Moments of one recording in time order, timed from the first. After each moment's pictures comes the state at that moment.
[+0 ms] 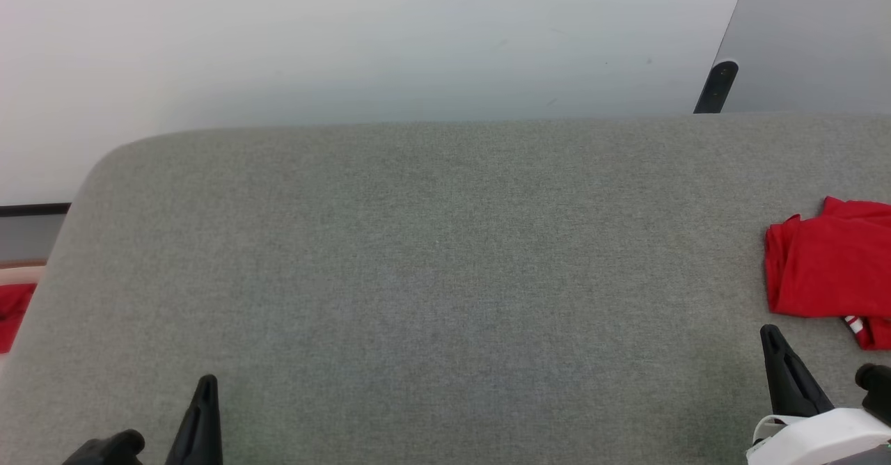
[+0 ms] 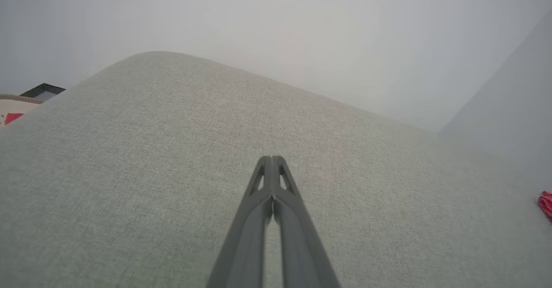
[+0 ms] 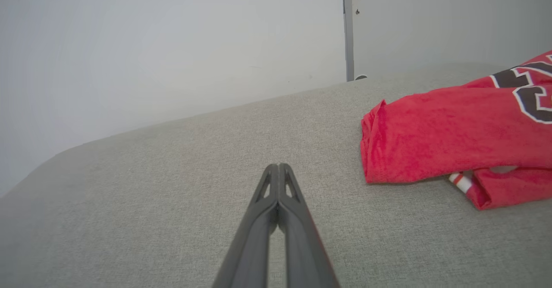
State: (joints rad) left arm 0.12 0.21 0.01 0.10 -0.54 -0.02 -0.18; right arm 0.01 -0.12 -0.07 0.11 0.38 0.13 -0.04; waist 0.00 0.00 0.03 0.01
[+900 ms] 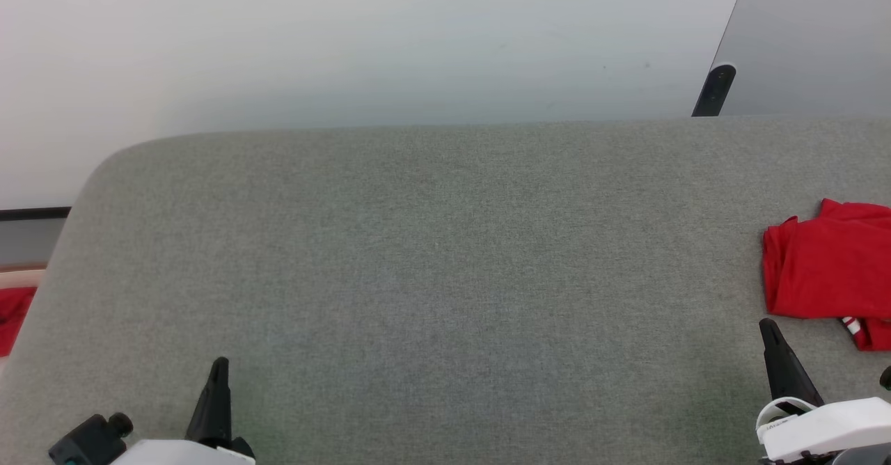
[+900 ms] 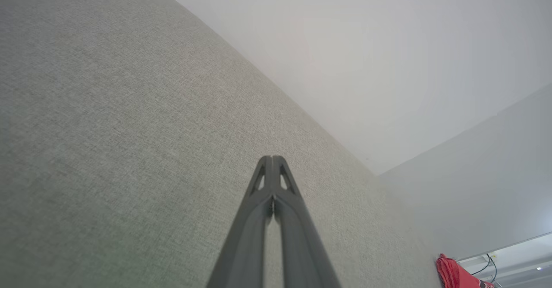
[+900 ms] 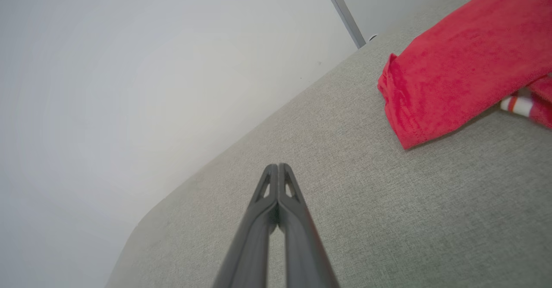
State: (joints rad) left arm 0.04 0.15 0.05 0.15 -0.90 -0.05 -0.08; right arm -0.03 -0.10 -0.08 0.15 0.80 0.13 0.01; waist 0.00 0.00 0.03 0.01
